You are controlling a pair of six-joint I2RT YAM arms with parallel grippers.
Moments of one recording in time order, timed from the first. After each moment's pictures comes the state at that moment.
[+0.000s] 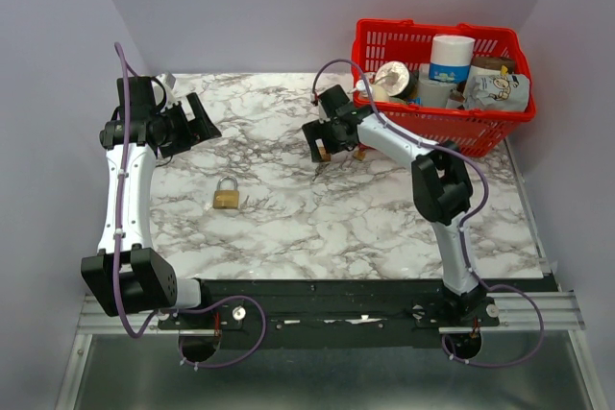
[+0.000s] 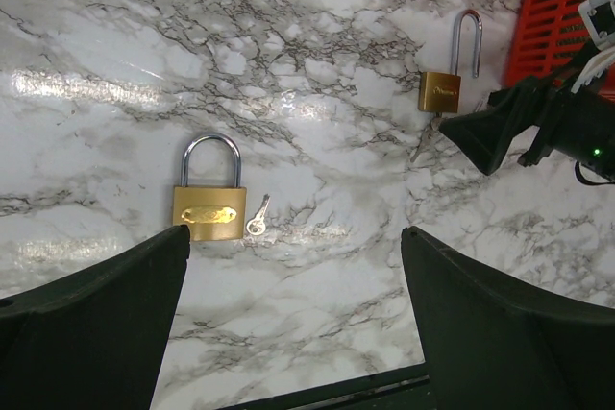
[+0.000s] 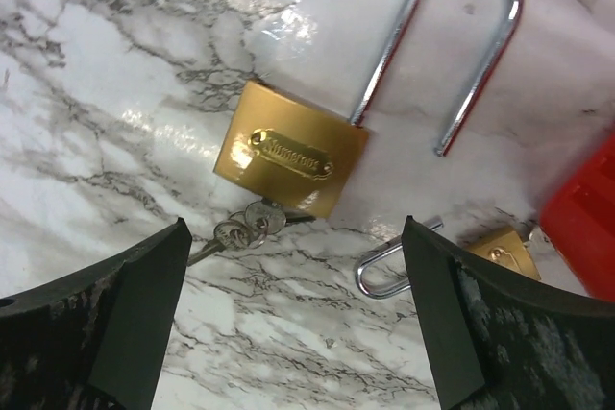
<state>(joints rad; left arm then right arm) 0.17 1.36 1.41 -0.86 0.41 -0.28 0.60 2.20 1.83 -0.61 -0.02 0.11</state>
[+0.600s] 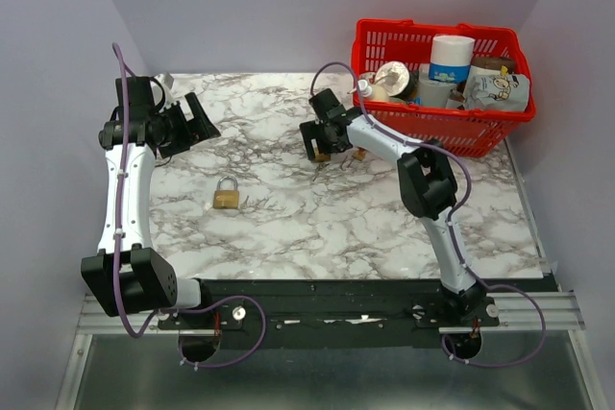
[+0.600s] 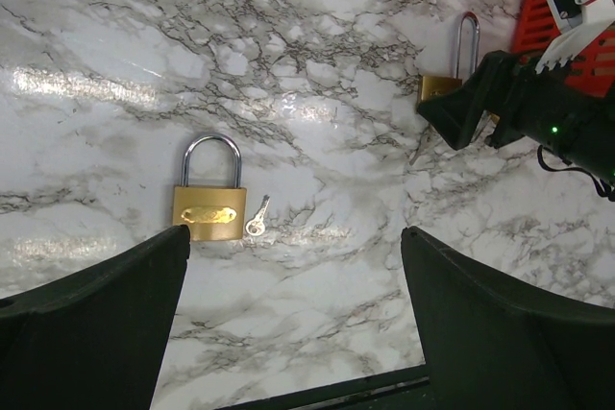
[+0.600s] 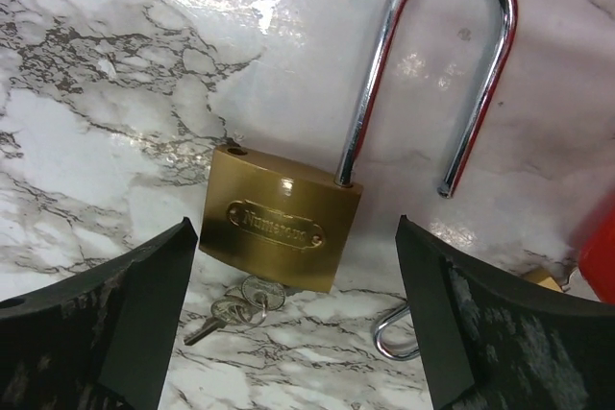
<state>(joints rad) 0.18 1.36 1.41 -0.86 0.41 -0.29 0.61 2.33 1.94 -0.62 0.07 0.24</state>
